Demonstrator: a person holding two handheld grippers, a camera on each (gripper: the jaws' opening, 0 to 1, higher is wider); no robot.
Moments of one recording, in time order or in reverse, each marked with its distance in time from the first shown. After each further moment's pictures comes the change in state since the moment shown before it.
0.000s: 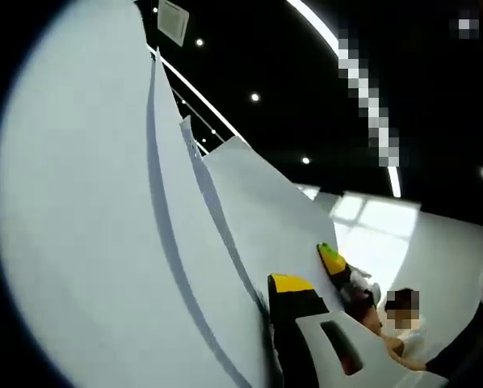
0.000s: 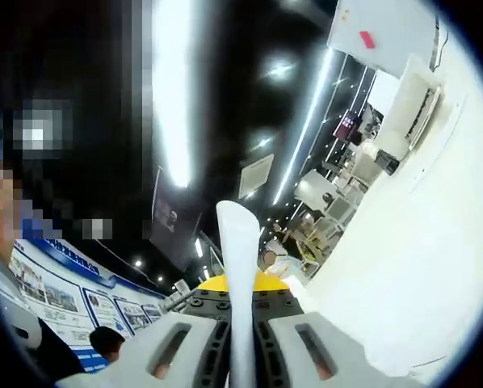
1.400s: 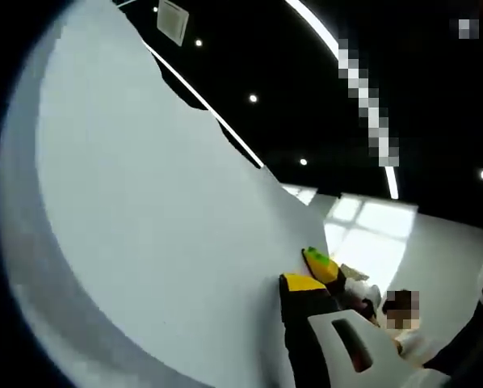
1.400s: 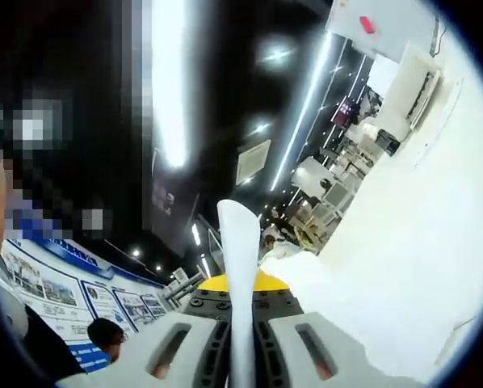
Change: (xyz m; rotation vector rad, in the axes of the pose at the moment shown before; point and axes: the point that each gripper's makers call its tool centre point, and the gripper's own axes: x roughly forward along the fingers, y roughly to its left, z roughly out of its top) left arm 0.001 -0.001 0.001 -0.007 -0.006 -0.013; right arm 0.015 0.000 -0.041 -0.001 0.071 -0.026
